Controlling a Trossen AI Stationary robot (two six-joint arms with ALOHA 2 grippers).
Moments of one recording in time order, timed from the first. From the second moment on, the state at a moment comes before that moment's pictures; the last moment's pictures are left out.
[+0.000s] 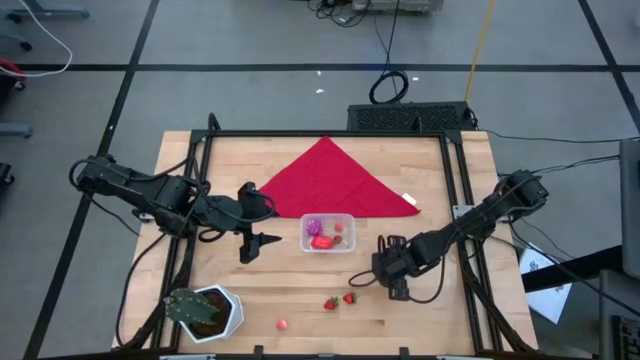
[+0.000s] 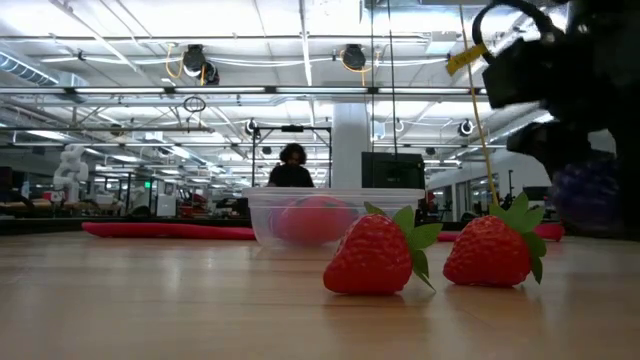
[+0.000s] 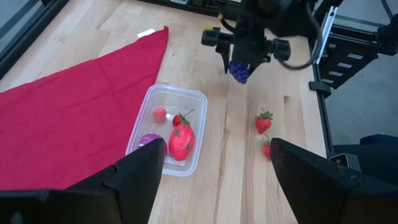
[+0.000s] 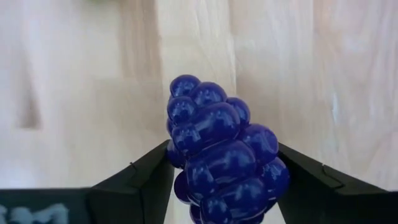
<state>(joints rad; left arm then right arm) -0.34 1.22 1.31 -0.79 -0.27 -0.43 0.48 1.59 0.89 -0.61 0.01 0.56</state>
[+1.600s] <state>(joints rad) -0.34 1.22 1.31 -0.80 -0.27 -0.42 0.02 1.84 1.30 -0.64 -0.01 0.04</state>
